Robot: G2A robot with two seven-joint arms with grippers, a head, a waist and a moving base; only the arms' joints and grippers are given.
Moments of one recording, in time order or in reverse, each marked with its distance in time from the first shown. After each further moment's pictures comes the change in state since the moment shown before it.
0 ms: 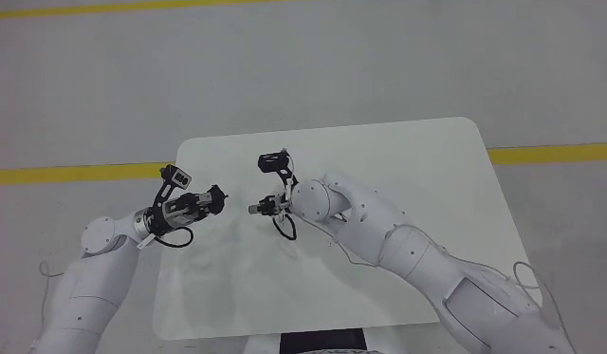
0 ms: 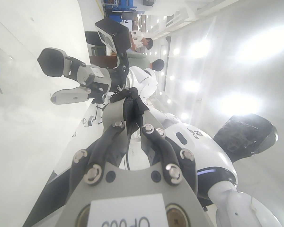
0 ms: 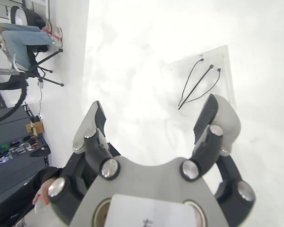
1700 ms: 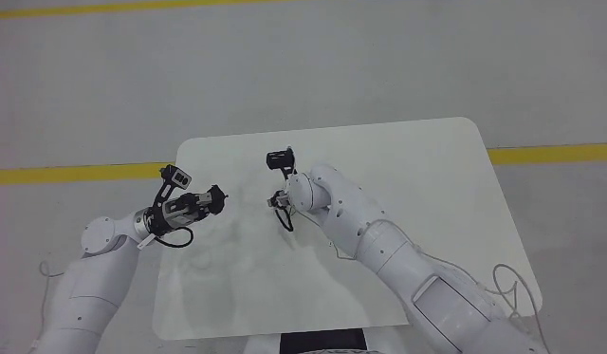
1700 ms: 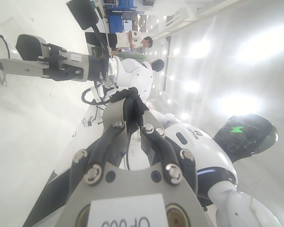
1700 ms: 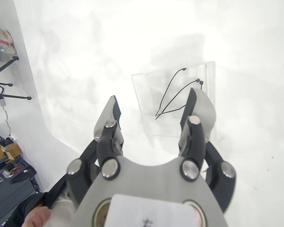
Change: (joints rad) left arm 0.000 0.000 0.000 0.000 0.000 0.000 0.000; right arm -0.038 -0.186 0.213 0.235 -0.399 0.000 0.113
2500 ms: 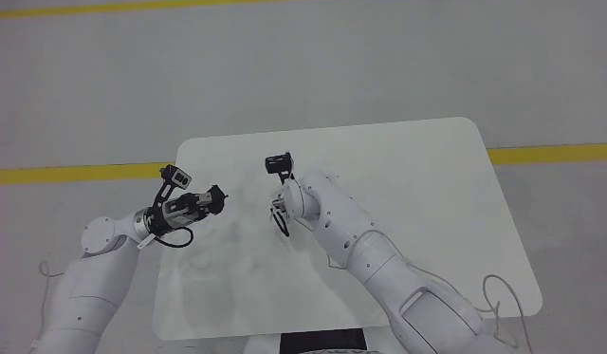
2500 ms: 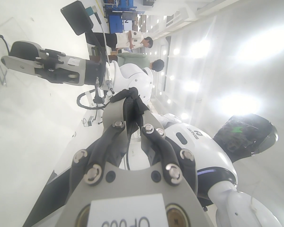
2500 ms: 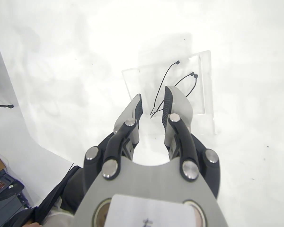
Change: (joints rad) left arm 0.000 0.000 0.000 0.000 0.000 0.000 0.000; right arm -0.071 -0.097 0.121 0.014 -0.265 0.000 0.050
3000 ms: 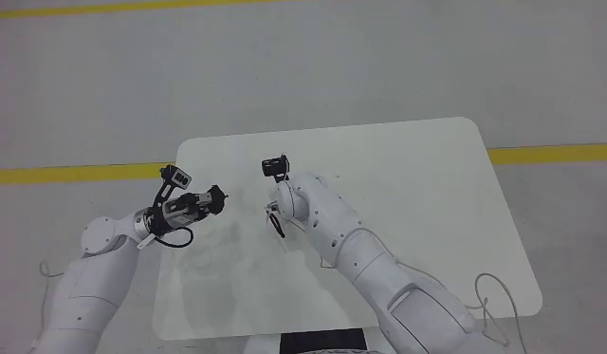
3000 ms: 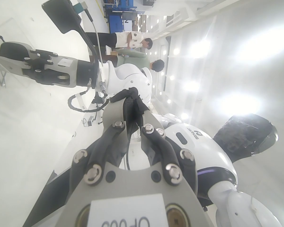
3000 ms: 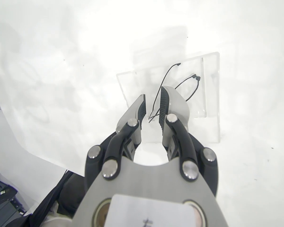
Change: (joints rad) left arm 0.000 0.000 0.000 0.000 0.000 0.000 0.000; right arm 0.026 -0.072 0.041 0.121 -0.086 0.000 -0.014
